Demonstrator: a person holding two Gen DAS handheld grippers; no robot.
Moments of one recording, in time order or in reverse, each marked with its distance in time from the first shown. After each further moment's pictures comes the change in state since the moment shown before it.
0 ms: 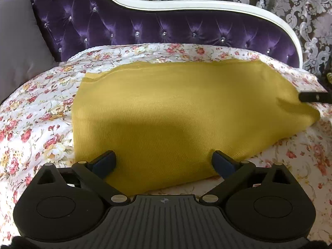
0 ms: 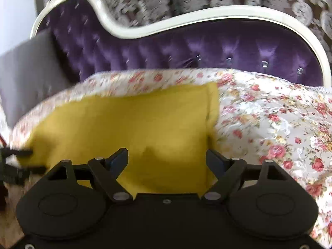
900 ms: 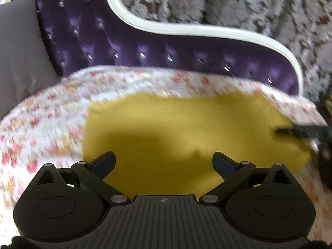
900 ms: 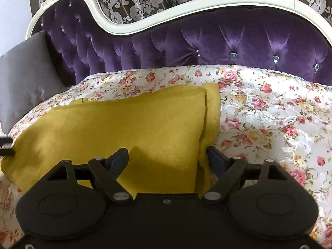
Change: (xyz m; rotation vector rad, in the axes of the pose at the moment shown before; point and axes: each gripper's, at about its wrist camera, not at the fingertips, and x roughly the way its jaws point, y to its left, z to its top) left arm -0.007 0.020 0.054 -0.067 -0.093 -0.006; right arm 0.057 -0.025 0.013 -0.011 0.015 0.053
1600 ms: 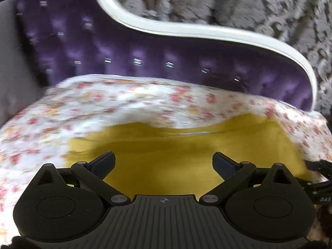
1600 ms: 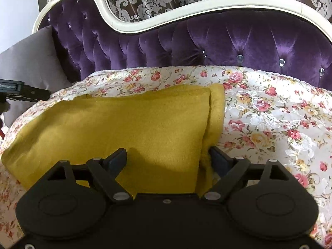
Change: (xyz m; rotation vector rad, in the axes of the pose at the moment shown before) left arm 0.077 -0.028 0.074 0.003 0.093 -0.018; right arm 0.002 -0.001 -0.003 -0.043 -0.005 0.024
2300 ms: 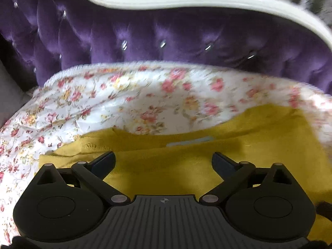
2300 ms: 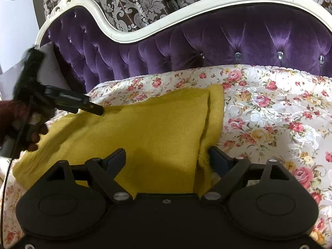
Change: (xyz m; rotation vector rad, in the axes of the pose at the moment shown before) left arm 0.061 -0.035 0.021 0.052 0.107 0.100; right arm -0.006 -0.010 -0.004 0.092 -0.037 0.060
